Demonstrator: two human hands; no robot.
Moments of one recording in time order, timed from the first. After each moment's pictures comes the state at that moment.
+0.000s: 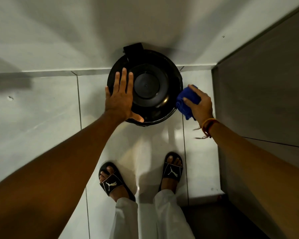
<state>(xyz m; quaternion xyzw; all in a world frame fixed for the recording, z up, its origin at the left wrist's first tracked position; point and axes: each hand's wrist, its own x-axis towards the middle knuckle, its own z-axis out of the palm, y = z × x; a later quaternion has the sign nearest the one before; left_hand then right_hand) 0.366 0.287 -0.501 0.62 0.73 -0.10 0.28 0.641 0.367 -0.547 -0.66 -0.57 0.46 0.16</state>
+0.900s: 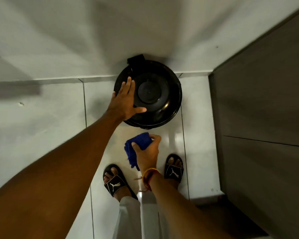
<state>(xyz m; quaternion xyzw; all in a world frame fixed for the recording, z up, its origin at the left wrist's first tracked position) 0.345 0.287 -0.500 0.58 0.73 -0.02 0.36 0.499 0.157 -0.513 -0.70 -0.31 0.60 0.23</state>
